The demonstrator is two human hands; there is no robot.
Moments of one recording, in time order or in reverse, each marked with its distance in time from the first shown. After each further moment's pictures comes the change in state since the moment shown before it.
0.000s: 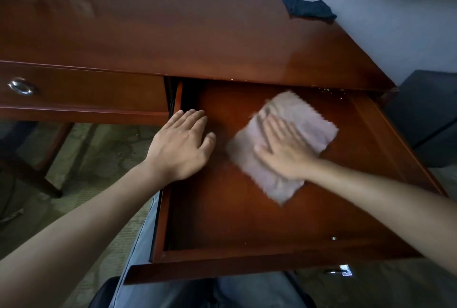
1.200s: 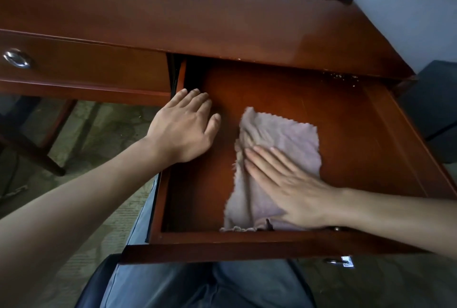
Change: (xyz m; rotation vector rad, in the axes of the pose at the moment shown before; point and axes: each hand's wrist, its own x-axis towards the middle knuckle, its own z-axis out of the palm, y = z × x) left_hand 0.001 0.002 -0.005 0.158 -0.063 0.019; right_hand -0.086 -0.025 0.005 -0.243 -0.064 -0.602
